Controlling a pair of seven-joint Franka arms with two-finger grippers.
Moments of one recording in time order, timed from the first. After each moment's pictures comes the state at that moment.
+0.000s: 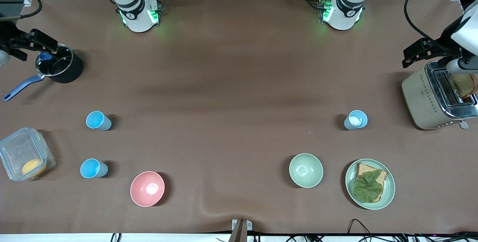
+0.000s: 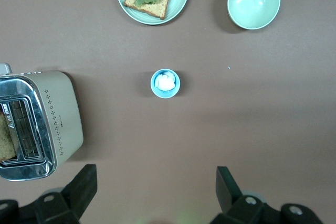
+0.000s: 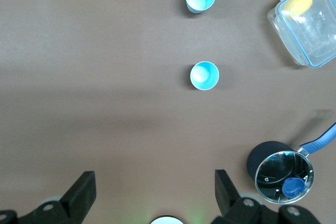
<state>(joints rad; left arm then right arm) -0.02 0.01 -0.08 -1.50 0.00 1.48 -0.07 0.03 -0.04 -0.03 -1.51 0.01 1.41 -0.03</state>
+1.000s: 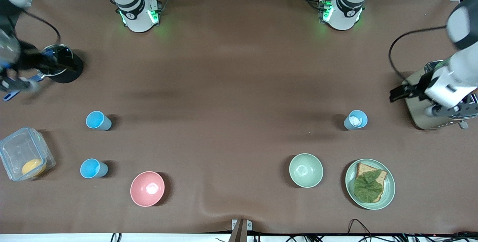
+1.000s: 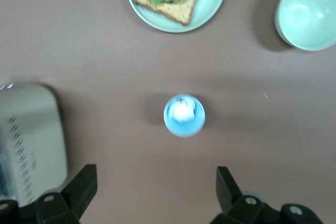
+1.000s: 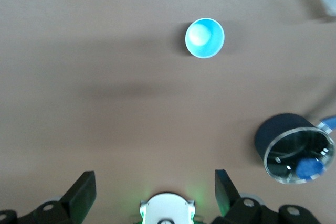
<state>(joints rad) 0.05 0.10 -0.06 -1.86 0.00 1.97 -0.07 0.01 0.10 -0.05 -1.68 0.01 1.48 -0.03</state>
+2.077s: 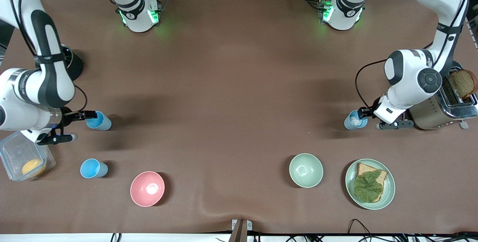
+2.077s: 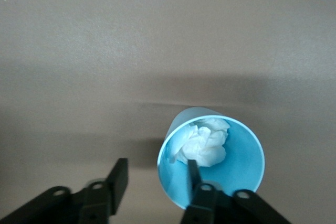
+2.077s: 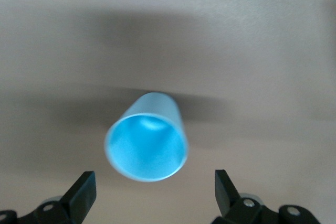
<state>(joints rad) 0.07 0.31 -0.07 -2.17 0.00 2.49 -0.07 -0.14 0.48 -0.06 -1.75 -0.01 1.96 -0.33</state>
